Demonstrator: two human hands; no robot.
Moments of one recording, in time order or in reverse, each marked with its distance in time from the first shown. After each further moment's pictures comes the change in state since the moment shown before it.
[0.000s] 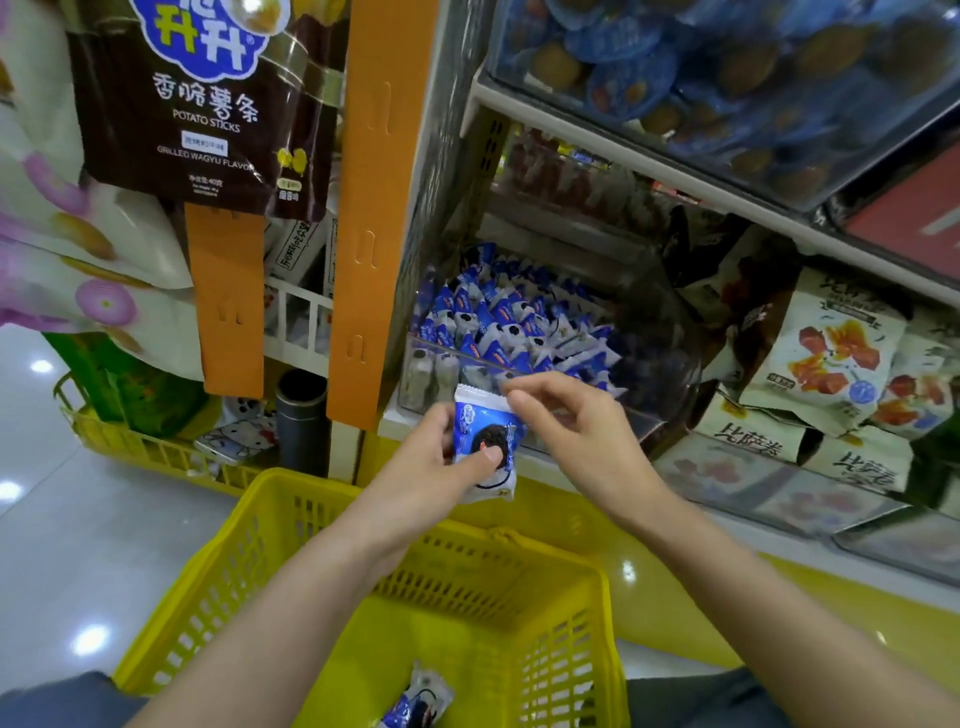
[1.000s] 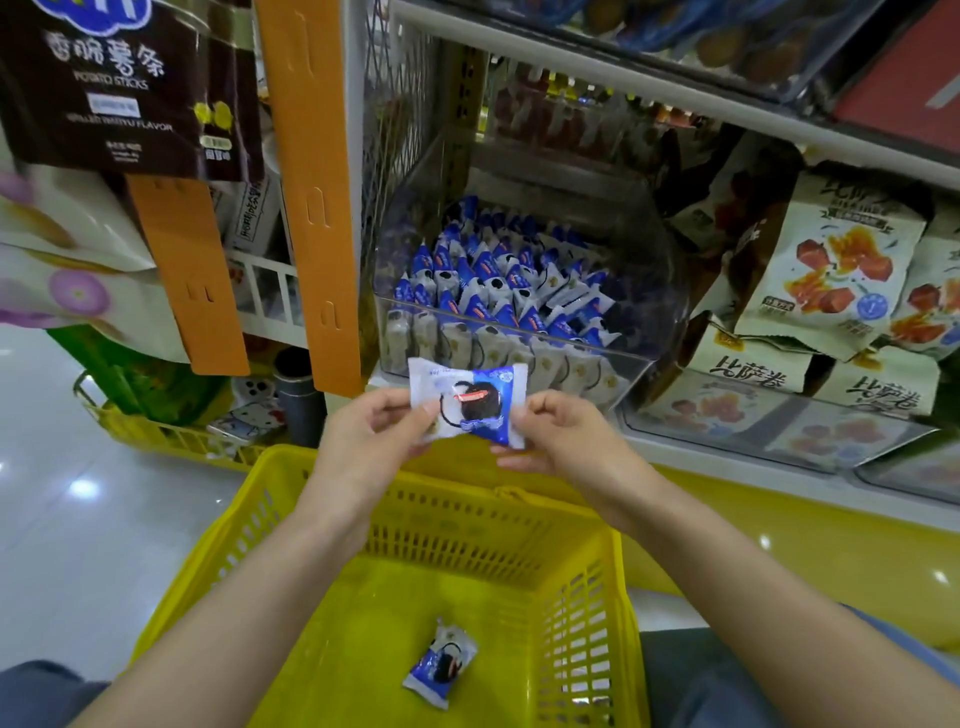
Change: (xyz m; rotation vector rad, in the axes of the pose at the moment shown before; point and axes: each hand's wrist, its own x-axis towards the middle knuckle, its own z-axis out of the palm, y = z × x) left_hand -0.001 -0.022 -0.002 0.028 0.352 0.020; right_hand -0.029 0.028 0.009 0.636 -0.139 0.519
